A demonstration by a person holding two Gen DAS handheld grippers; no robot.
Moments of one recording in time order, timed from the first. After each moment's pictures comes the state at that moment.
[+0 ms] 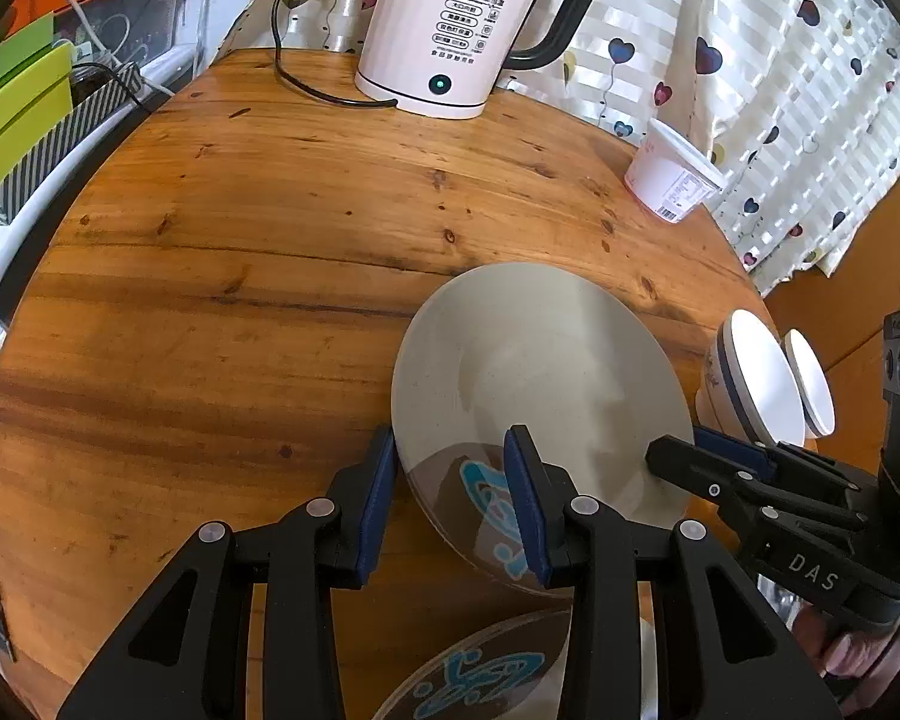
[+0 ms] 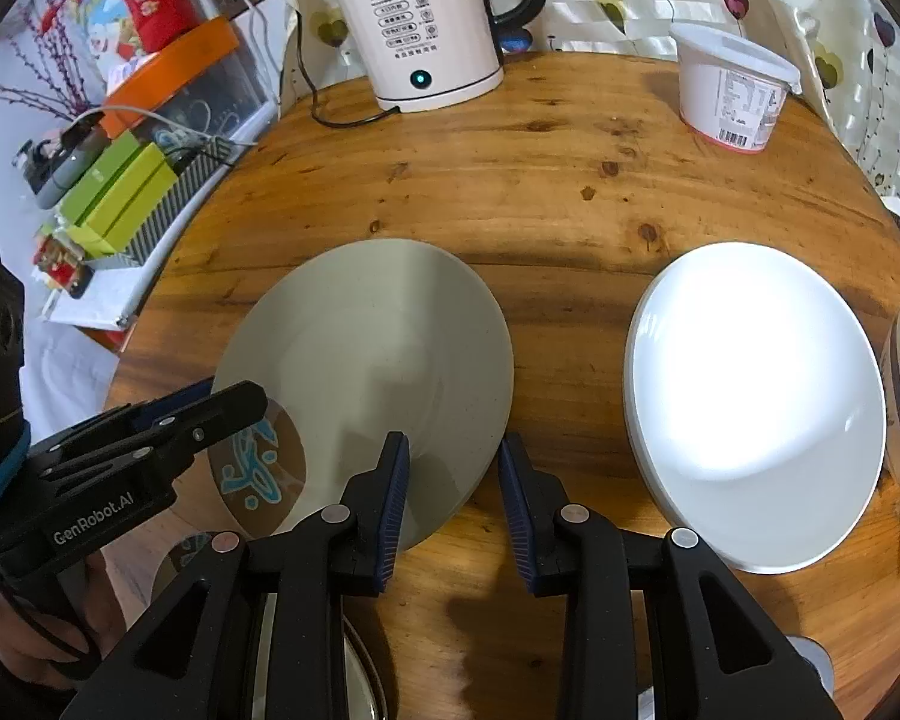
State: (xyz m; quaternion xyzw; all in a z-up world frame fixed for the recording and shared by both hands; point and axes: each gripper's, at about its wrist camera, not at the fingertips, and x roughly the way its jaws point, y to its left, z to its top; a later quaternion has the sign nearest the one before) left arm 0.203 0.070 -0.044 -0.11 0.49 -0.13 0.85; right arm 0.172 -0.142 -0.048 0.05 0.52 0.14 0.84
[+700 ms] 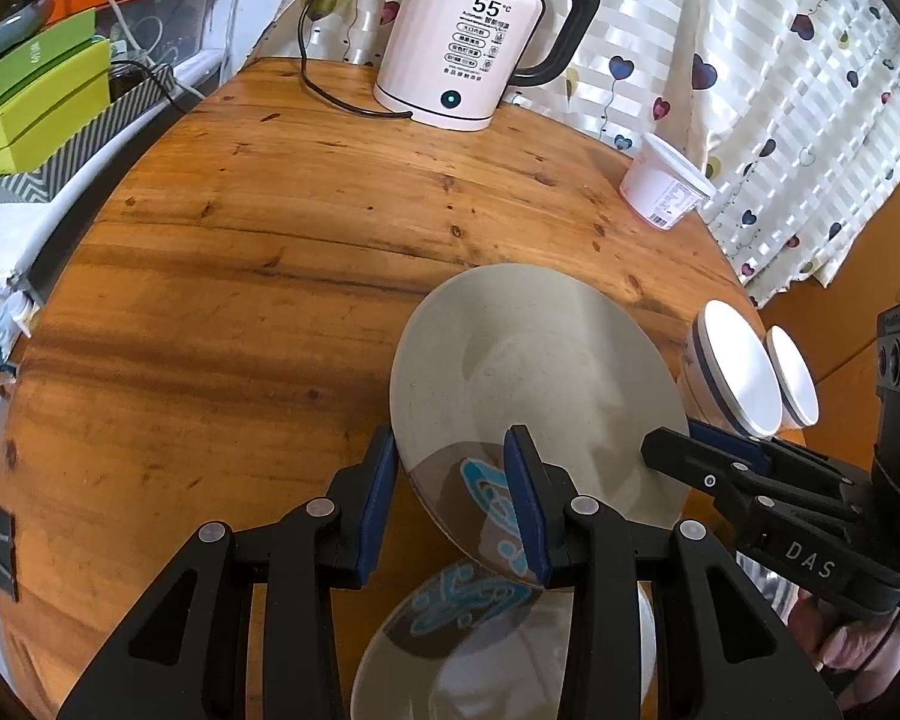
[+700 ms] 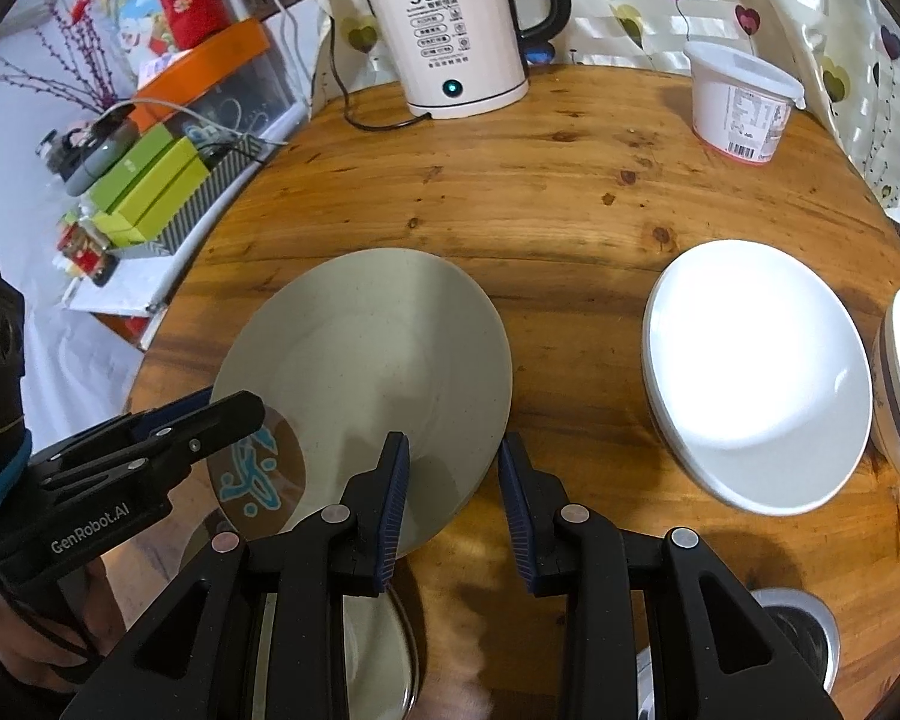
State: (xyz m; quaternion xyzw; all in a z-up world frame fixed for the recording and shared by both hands) left arm 0.167 0.077 -0.028 -0.12 0.48 -0.12 0.86; right arm 0.150 -0.134 -0.034 0.04 0.51 0.16 0.84
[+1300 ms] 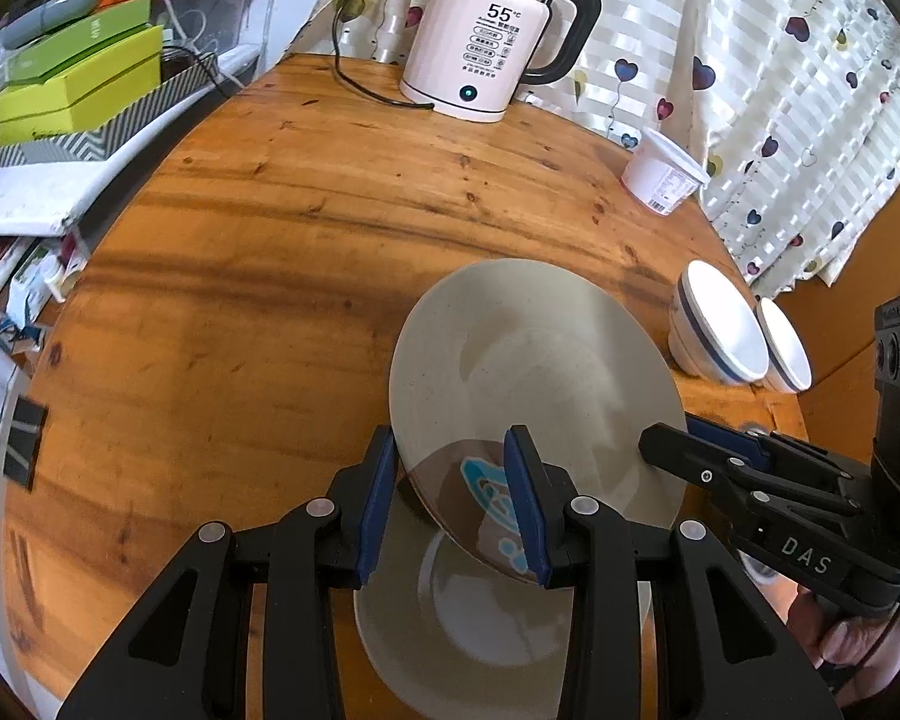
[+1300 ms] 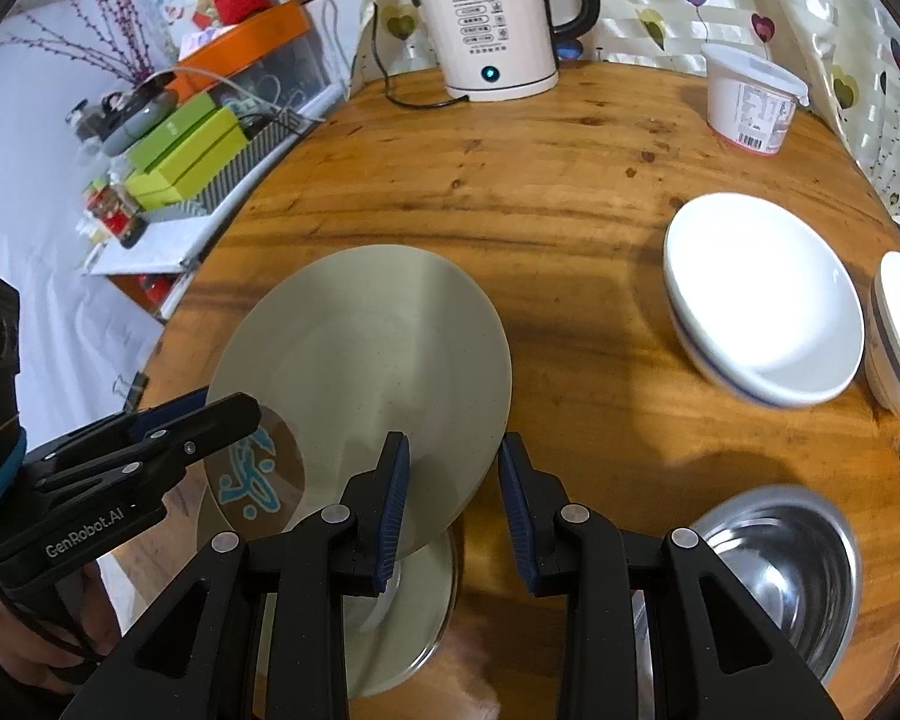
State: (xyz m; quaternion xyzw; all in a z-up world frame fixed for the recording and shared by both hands) left arm 0.108 0.083 -0.026 -0.13 0.48 -0.09 0.86; right arm 0.102 -0.126 -0.034 0.03 0.51 0.19 0.84
